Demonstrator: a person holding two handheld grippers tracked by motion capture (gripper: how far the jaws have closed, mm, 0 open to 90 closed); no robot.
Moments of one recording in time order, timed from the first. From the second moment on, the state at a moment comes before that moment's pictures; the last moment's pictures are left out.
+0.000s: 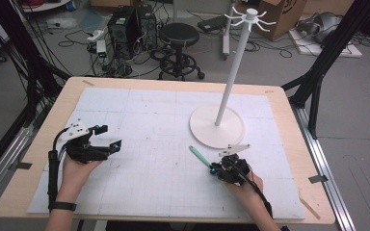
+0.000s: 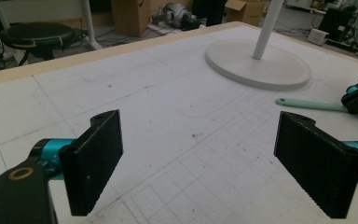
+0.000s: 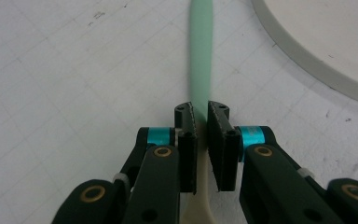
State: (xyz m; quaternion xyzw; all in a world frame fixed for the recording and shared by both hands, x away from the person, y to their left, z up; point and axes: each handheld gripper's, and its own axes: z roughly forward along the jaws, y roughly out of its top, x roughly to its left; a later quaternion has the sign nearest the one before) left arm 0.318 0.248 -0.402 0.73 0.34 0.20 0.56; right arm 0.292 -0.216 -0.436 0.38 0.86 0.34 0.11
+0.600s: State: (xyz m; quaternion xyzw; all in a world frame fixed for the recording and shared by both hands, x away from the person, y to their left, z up) left arm 0.318 0.247 -0.403 0.73 0.34 0.19 0.56; right arm 0.292 -0.253 -0.395 0.38 0.81 0.43 0.14
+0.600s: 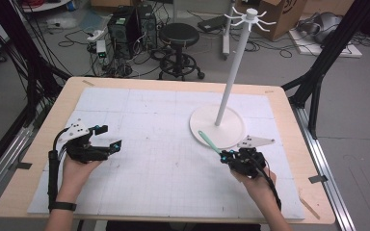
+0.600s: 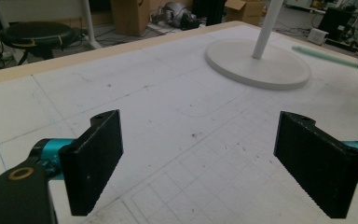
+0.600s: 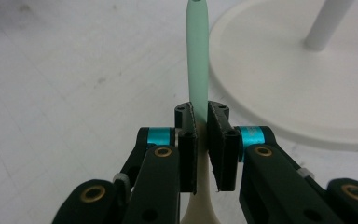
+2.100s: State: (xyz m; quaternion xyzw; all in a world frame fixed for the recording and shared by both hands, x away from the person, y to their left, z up) left arm 0.318 0.249 -0.402 0.73 0.34 0.19 0.56; right arm 0.280 -0.351 -0.171 0.34 0.67 0.59 0.28
